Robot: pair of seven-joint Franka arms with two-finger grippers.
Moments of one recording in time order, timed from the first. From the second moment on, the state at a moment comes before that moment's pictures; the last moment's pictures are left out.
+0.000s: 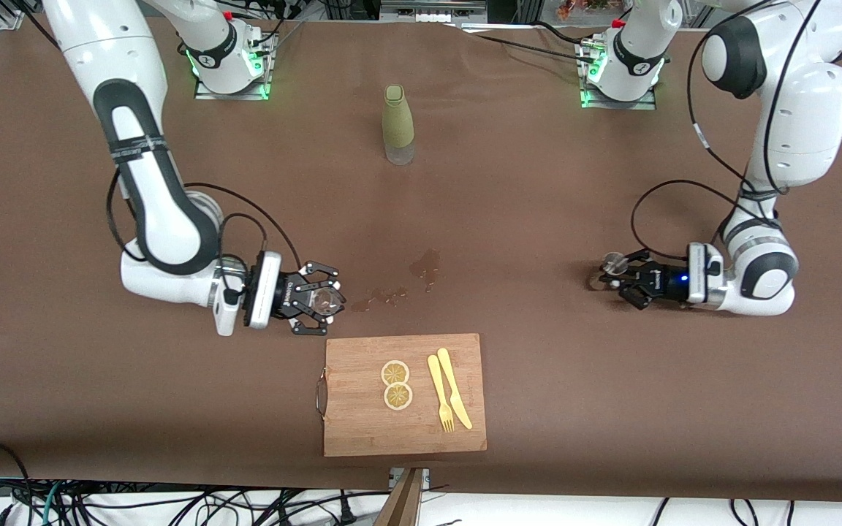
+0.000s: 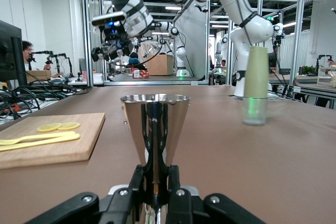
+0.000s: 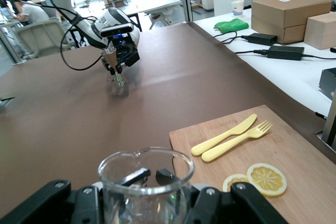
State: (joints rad) left arm 0.06 0.96 0.18 -1.59 -1.35 1.35 2.60; right arm 0.27 0.64 0.05 -1.59 1.39 2.18 -1.89
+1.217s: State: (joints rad) left arm -0.31 0.96 0.00 -1.57 -1.67 1.79 2.38; right arm 0.54 0.61 0.05 -1.59 1.39 2.46 -1.83
